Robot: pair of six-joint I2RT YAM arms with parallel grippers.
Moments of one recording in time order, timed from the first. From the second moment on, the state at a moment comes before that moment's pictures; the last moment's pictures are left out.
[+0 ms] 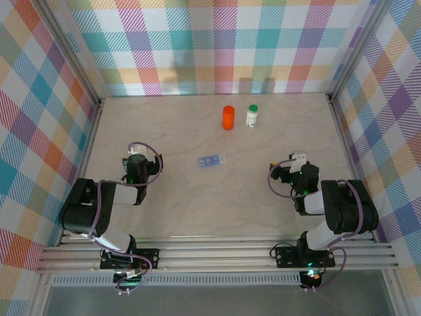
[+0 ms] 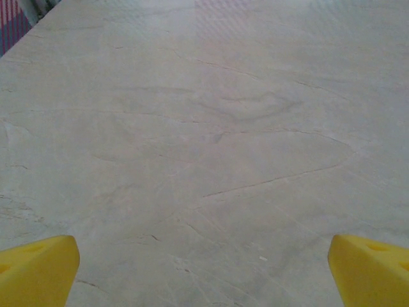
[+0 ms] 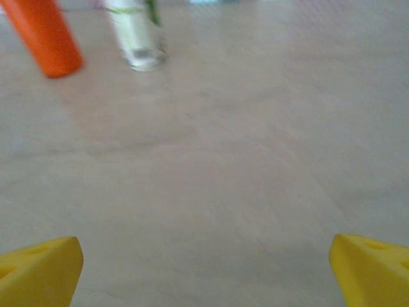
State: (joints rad) left arm -0.14 1.56 0.40 0.71 -0.26 -0.09; right arm 0.01 1.55 0.23 0.96 -0.20 0.00
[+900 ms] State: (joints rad) left arm -0.11 1.56 0.40 0.70 -0.17 -0.09; right arm -0.01 1.55 0.41 0.76 -0.16 0.03
